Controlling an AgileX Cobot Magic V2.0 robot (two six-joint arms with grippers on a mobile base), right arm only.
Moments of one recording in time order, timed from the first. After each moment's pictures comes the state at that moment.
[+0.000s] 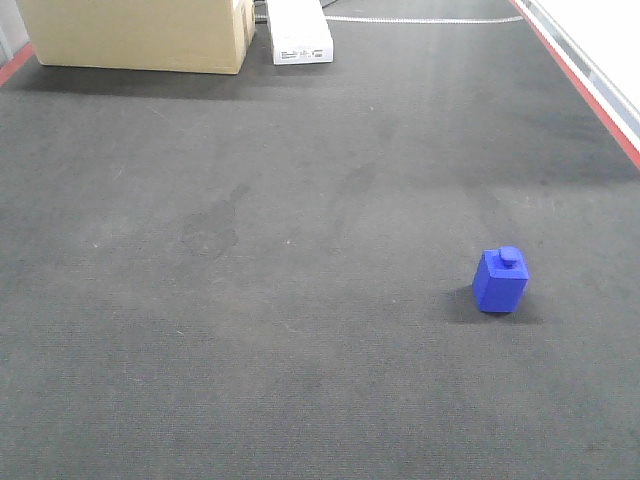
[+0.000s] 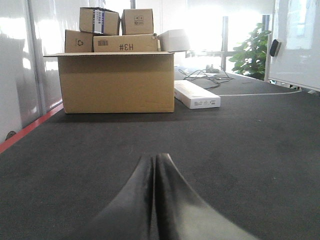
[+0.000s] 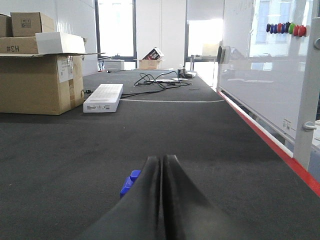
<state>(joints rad) 0.01 -0.01 0.03 -0.01 -0.04 -0.03</state>
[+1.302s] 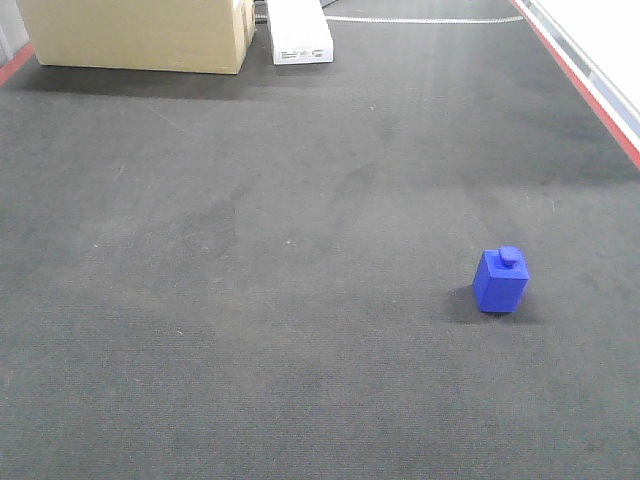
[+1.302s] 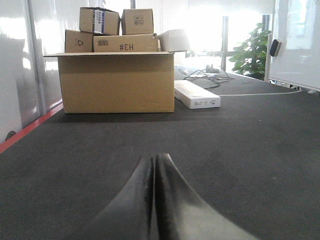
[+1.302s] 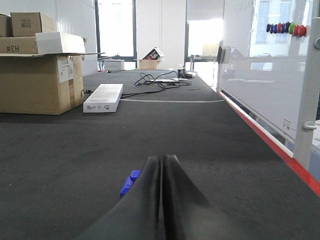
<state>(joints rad) 0.01 -0.01 0.03 -0.01 -0.04 -0.03</state>
